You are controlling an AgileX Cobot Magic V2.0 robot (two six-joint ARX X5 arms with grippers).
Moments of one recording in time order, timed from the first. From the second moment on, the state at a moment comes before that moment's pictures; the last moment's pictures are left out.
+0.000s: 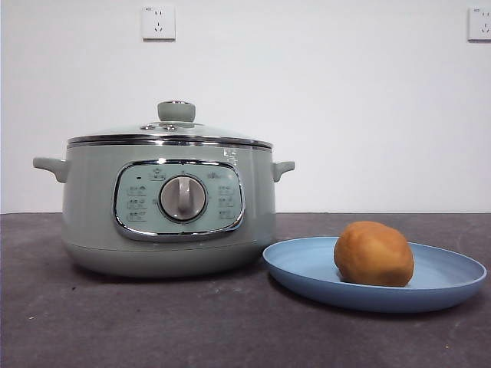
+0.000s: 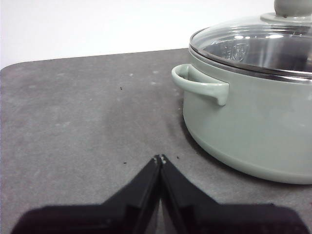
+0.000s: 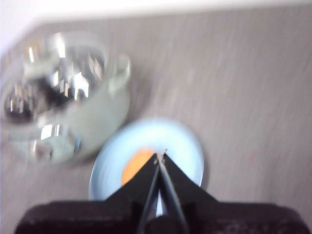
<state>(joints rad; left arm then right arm) 0.01 0.00 0.02 -0.18 0.13 0.05 0.14 0.44 0.78 -0.73 -0.23 0.06</state>
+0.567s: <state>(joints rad) 0.01 0.00 0.02 -0.18 0.13 0.05 0.09 0.09 0.13 0.01 -0.20 0.01</state>
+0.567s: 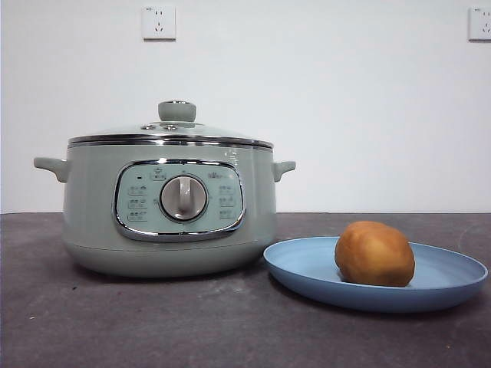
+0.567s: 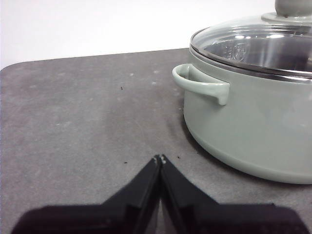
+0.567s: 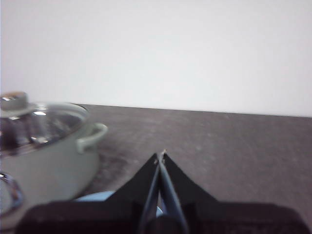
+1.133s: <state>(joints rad) 0.01 0.00 0.02 -0.18 0.13 0.05 0.09 0.00 0.02 -0.13 -0.07 0.09</state>
